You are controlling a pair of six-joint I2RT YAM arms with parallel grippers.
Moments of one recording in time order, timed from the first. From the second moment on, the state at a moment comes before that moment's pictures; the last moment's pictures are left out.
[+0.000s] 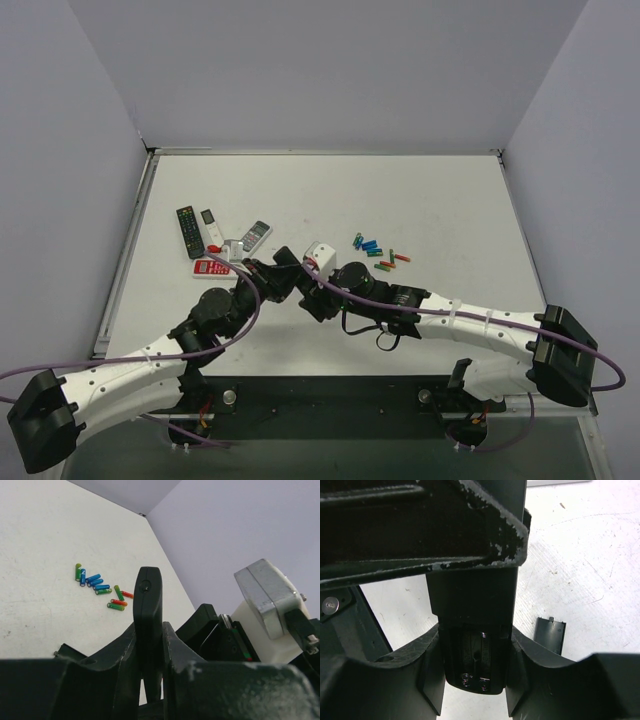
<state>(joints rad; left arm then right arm) -0.91 0.78 0.32 0.54 -0.29 -0.83 1.08 1.27 0.75 0.05 0.04 0.14</state>
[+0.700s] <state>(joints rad) -0.67 0.60 0.15 0.41 -0.32 -0.98 0.79 1.06 0.80 -0.23 0.04 0.26</state>
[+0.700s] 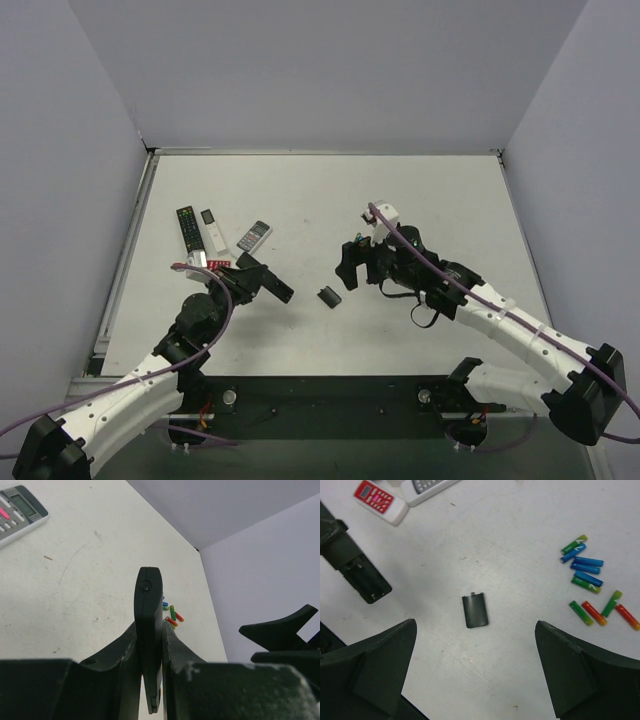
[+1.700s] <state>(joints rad) -0.59 0.64 0.13 0.34 0.03 -1.01 0.28 1.88 1.40 -0.70 0.03 0.36</state>
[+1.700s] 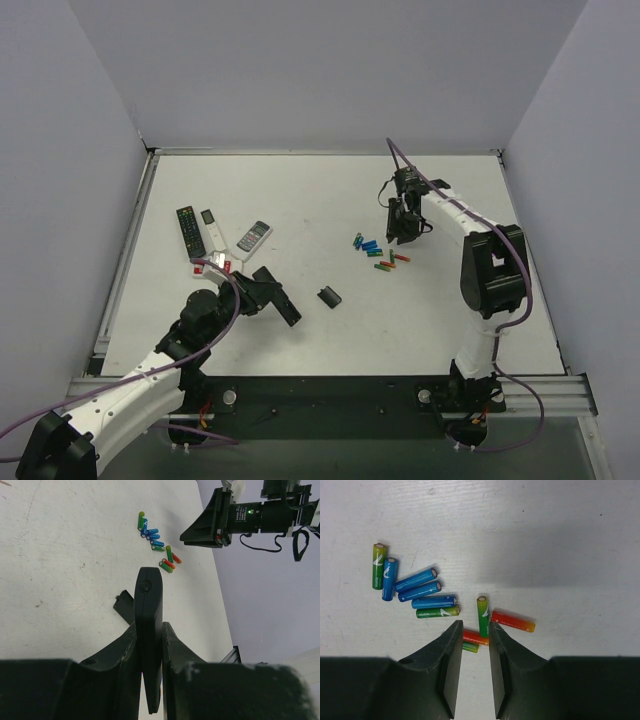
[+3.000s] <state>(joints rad) -0.59 0.68 0.17 0.35 0.07 -1.02 0.29 1.89 1.40 -0.74 0.06 0.33</state>
